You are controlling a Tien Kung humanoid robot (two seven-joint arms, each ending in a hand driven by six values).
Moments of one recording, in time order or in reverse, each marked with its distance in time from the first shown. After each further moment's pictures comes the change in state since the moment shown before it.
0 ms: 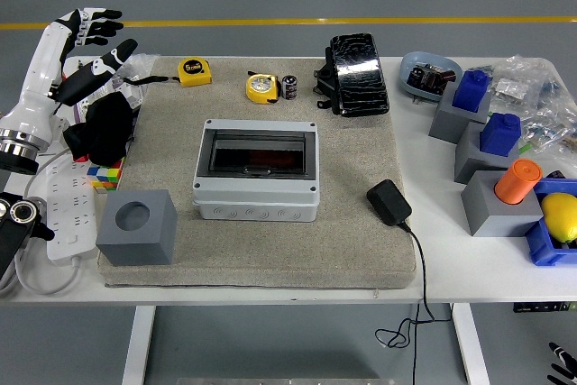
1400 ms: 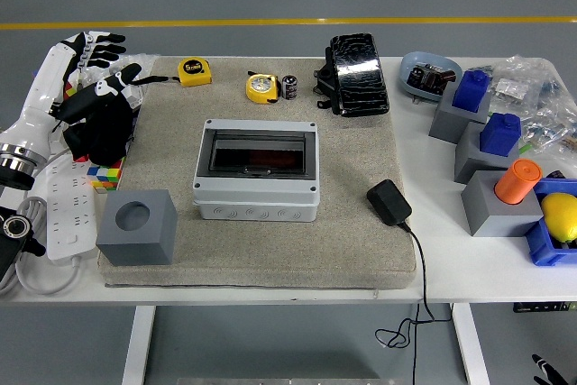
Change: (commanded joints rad) left arm 0.057 0.021 0.003 -0.019 0.011 -0.048 0.029; right arm -0.030 0.064 0.046 -0.001 -0.028 -0.026 0.004
